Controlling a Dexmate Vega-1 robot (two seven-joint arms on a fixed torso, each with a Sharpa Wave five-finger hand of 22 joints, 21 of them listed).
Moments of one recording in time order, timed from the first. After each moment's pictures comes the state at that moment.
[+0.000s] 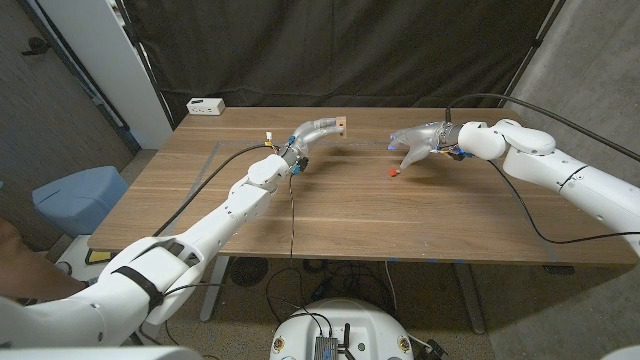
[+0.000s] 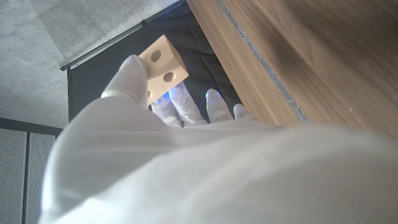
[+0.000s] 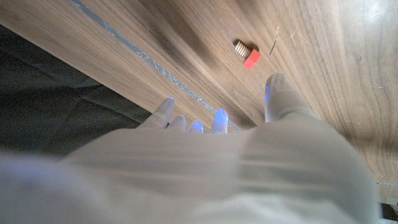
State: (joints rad) left arm 0.52 0.30 0.60 -1.01 -0.42 -0.32 -0.13; left_hand 0.95 -0.03 0.35 -0.14 0.18 0.84 -0.19 0.30 0.20 0.81 -0.21 0.38 0.47 0.39 -0.05 0.22 0.21 0.07 0.10 0.19 0.18; right arm -0.46 -0.92 -0.71 -1.55 -0.58 0.16 0.39; right_hand 0.72 -0.13 0.45 -0.18 0.18 0.27 -0.18 0.27 0.22 0.03 -0.12 0.19 0.20 0.01 -0.03 0.20 0.19 0.21 0.04 0.19 0.17
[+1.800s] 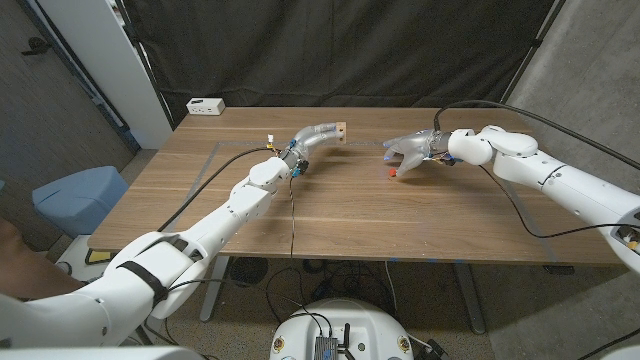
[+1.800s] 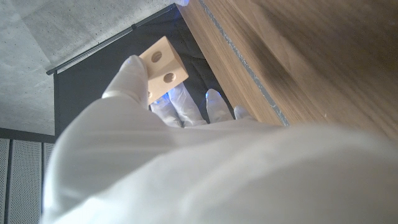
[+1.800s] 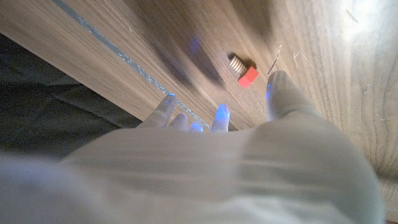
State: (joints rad) left arm 0.49 0.28 0.61 -0.94 -0.41 -0.31 -0.14; left_hand 0.95 -0.02 0.34 -0.14 0.19 0.84 -0.21 0.30 0.20 0.81 -0.22 0.36 0.48 0.39 -0.05 0.23 0.22 0.05 0.11 0.19 0.18; right arm -0.39 -0.84 -0.80 -1.38 -0.66 0.27 0.33; right_hand 0.74 -0.15 0.45 -0.17 0.18 0.32 -0.14 0.33 0.26 0.01 -0.06 0.18 0.20 0.04 -0.03 0.21 0.20 0.25 0.03 0.19 0.17
